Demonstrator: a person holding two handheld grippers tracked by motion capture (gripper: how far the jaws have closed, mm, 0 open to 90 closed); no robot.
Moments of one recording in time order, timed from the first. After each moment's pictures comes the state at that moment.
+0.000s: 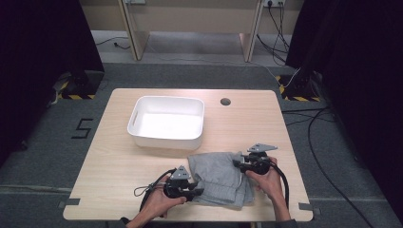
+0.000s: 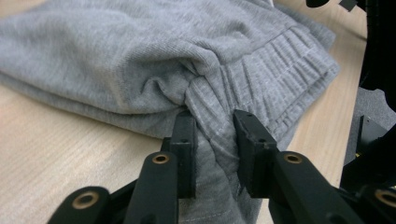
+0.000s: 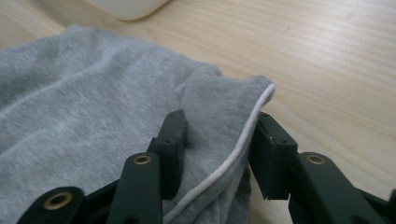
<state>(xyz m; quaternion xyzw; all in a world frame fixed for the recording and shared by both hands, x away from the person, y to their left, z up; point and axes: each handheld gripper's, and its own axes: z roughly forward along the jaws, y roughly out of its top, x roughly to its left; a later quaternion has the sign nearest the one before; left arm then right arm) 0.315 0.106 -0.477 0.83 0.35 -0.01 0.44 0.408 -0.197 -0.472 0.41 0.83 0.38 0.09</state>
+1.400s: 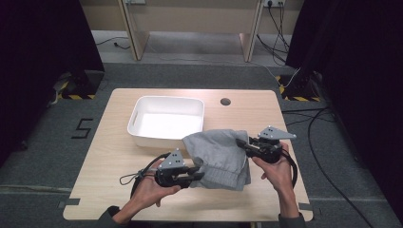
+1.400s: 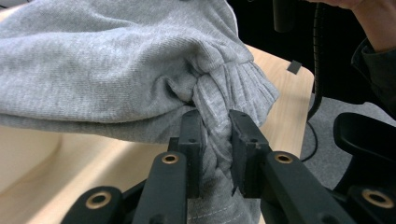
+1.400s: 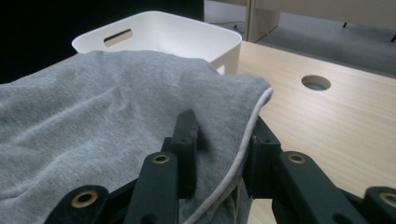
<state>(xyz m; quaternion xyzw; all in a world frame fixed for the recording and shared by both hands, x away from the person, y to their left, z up) 0.320 0.121 -0.381 0.82 0.28 0.05 0.50 0.398 -0.192 -0.369 0.37 0.78 0.48 0.16</state>
